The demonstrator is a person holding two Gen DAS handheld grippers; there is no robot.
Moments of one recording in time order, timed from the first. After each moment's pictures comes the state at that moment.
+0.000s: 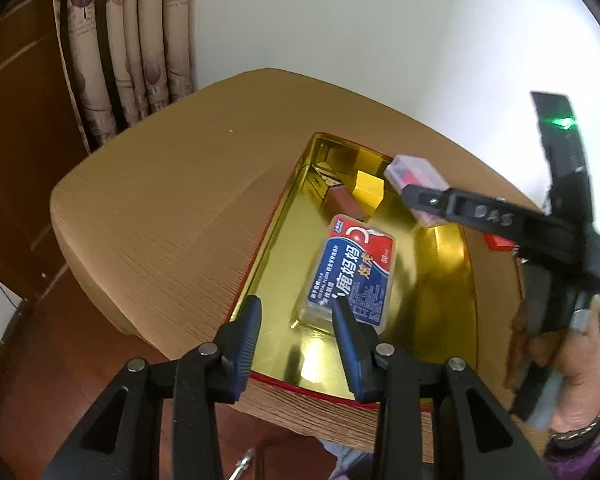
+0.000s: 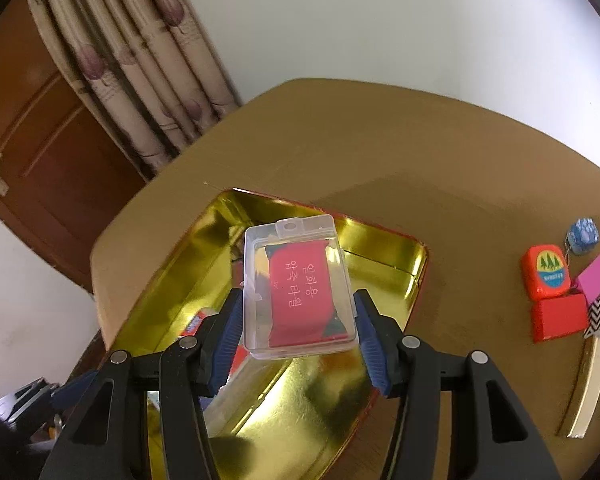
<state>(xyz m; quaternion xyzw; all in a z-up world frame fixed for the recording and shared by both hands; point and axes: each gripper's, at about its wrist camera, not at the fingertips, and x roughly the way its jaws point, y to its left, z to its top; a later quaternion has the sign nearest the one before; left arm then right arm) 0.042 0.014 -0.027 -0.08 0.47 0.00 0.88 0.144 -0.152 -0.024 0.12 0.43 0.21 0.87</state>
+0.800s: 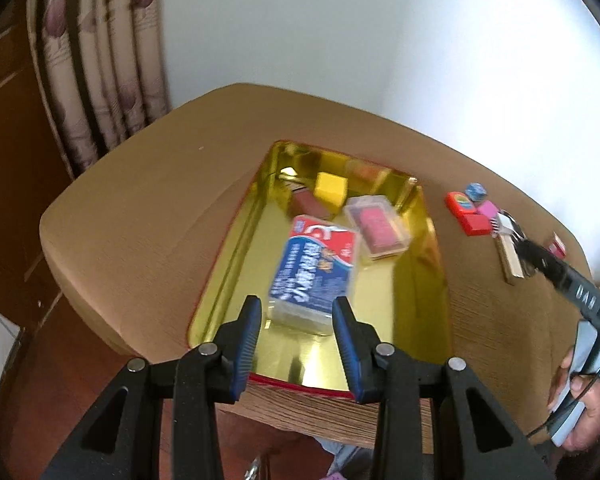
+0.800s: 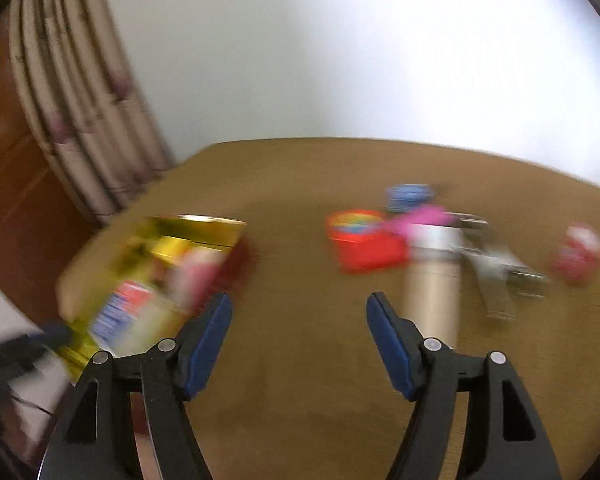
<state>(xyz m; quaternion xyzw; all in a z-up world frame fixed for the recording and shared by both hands) 0.026 -0.015 -0.014 -0.03 0.44 -0.04 0.89 0.019 -0.301 -0.041 0.13 0.33 0.06 0.93</state>
